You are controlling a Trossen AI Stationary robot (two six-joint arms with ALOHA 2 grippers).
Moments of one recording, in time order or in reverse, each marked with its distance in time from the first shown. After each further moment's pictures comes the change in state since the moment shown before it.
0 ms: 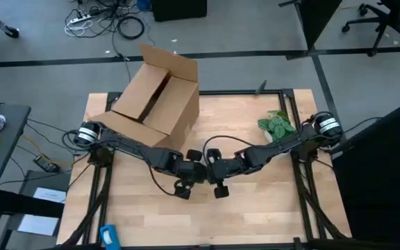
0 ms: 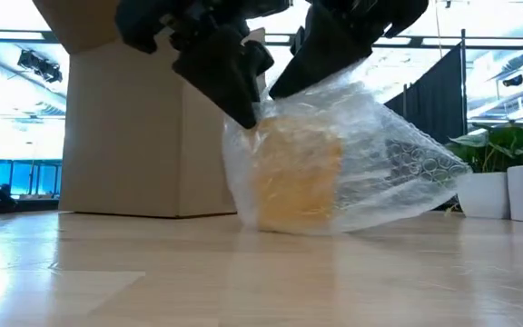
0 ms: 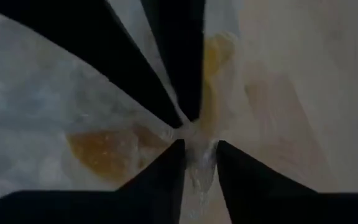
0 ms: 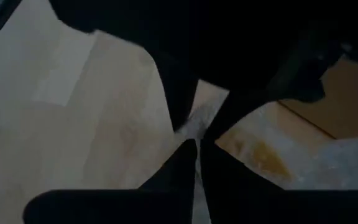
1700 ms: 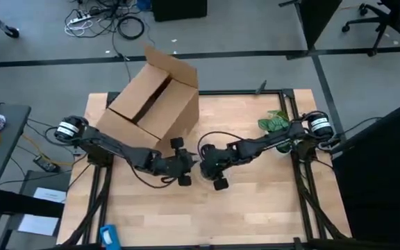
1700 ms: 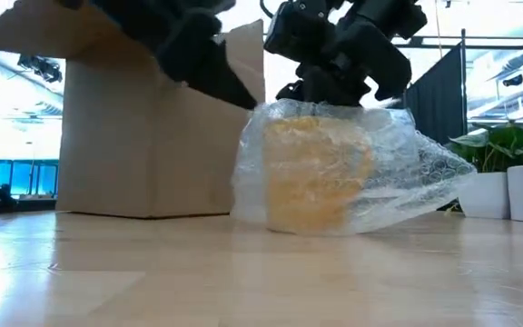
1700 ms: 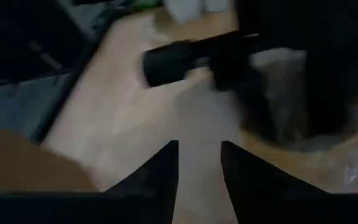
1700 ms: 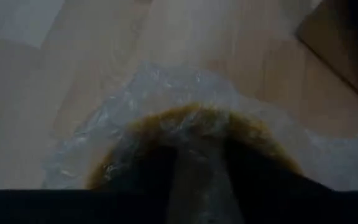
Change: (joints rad) left arm -0.027 -0.278 -0.472 0.564 -0.543 -0.192; right arm -0.118 0.080 -0.002 -0.006 -0.188 -0.163
